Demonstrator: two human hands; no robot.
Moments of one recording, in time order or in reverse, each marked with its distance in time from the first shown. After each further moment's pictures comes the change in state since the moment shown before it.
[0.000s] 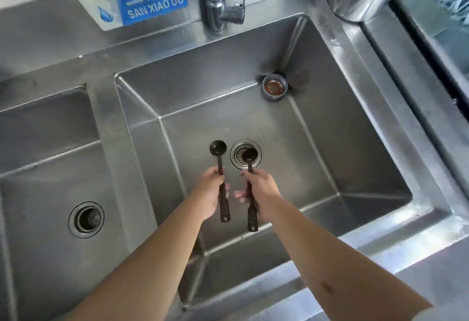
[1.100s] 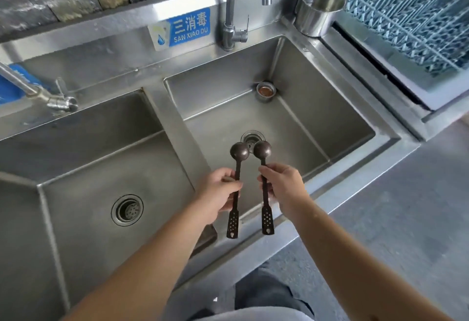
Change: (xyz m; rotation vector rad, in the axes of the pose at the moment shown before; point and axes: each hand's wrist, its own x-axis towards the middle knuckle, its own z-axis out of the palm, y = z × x) left_hand -0.201 -0.011 -0.123 0.366 -0.220 0.225; right_hand -0.211 0.069 0.063 0.053 0.225 -0.385
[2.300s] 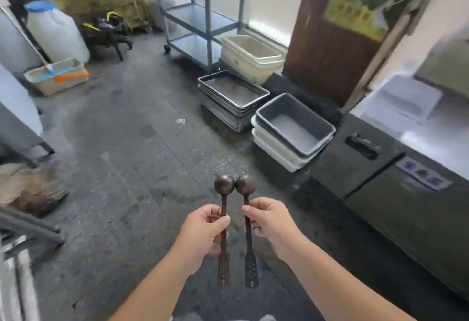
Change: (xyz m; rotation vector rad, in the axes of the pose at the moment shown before) left_hand -0.480 -0.370 0.190 1.070 -1.279 0.090; right_hand -0.657 0.426 -0.114 0.950 1.175 -0.017
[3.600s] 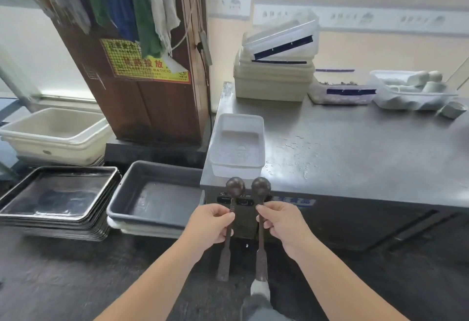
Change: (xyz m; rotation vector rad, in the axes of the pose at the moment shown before) left_hand 0.286 0.224 0.484 0.621 -0.622 0.123; right_hand 0.135 -0.136 -0.459 0.355 0.853 0.093
